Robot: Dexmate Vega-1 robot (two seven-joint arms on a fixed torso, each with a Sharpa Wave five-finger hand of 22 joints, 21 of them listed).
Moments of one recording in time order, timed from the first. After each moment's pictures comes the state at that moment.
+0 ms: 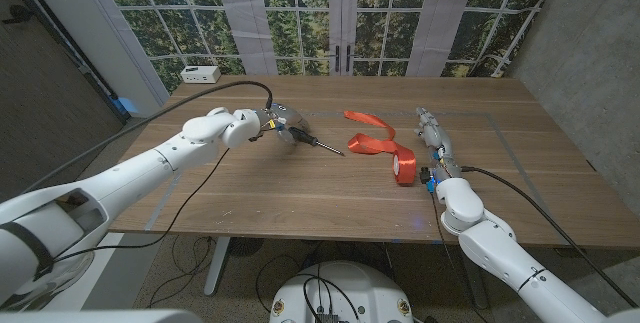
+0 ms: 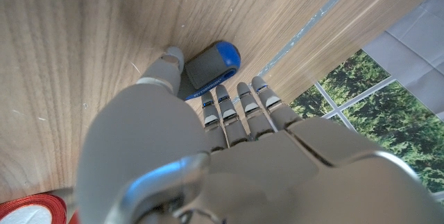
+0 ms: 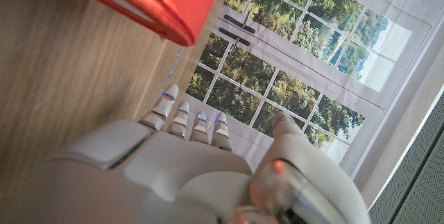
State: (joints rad) left arm 0.46 0.80 0.84 -1.52 0.86 -0.10 -0.22; left_hand 0.98 0.05 0.42 -0.16 0.19 0.44 -0.09 0.22 0.19 0.43 -0.11 0.26 0.21 0.38 -0.04 0.20 0.18 0.28 0.03 0.29 0.19; right arm -1.18 -0.54 -0.35 -1.76 0.39 0.16 -0.43; right_hand 0.28 0.14 0.26 0.01 0.20 0.04 -0.04 0.20 0.18 -0.02 0.06 0.20 0.19 0.00 0.10 0.25 0.22 0.02 0.11 0.50 0.17
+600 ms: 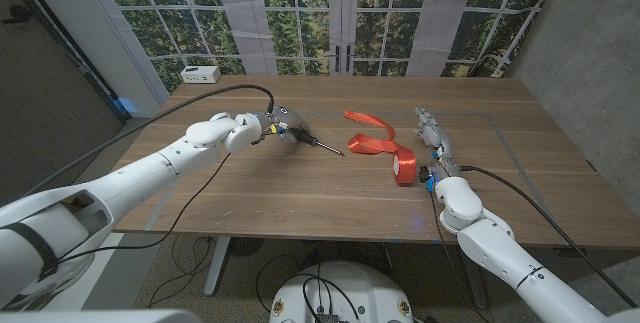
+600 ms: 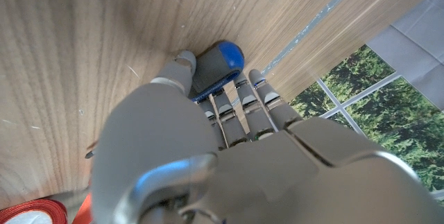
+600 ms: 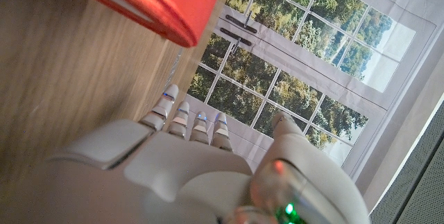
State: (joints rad) left arm 0.45 0.78 0.86 -1.47 0.87 -0.12 -0.17; left_hand 1.06 0.12 0.41 -0.16 0.19 0.62 -0.11 0.25 0.19 0.60 -0.14 0.30 0.21 0.58 -0.05 0.27 0.18 0.35 0.00 0.32 0.20; right arm -1.17 -0.54 -0.35 -1.75 0.39 0.15 -0.44; right_hand 0.27 0.14 0.27 0.02 0.20 0.04 -0.04 0.20 0.18 -0.01 0.07 0.20 0.19 0.00 0.11 0.25 0.22 0.02 0.11 0.50 0.17
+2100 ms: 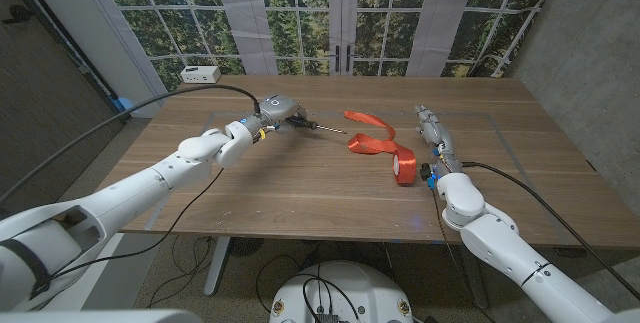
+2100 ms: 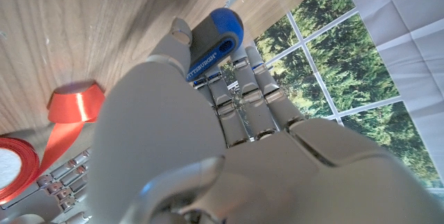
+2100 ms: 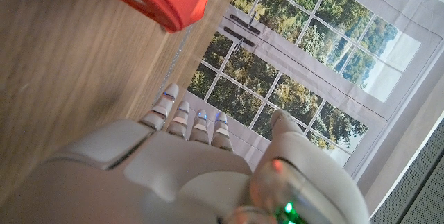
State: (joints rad) left arm 0.56 0.80 0.80 -1.45 0.86 -0.10 0.31; left_hand 1.21 0.04 0.39 -0.17 0.17 0.86 -0.01 0.37 0.21 0.88 -0.08 0.41 0.33 0.89 0.03 0.53 0.23 0.55 -0.04 0.53 0.26; right arm -1.18 -0.58 -0.35 -1.84 0.37 0.05 -0.48; right_hand 0.31 0.14 0.30 -0.01 0.19 0.05 -0.05 0.20 0.18 0.01 0.06 0.20 0.19 0.01 0.09 0.24 0.21 0.04 0.10 0.48 0.17
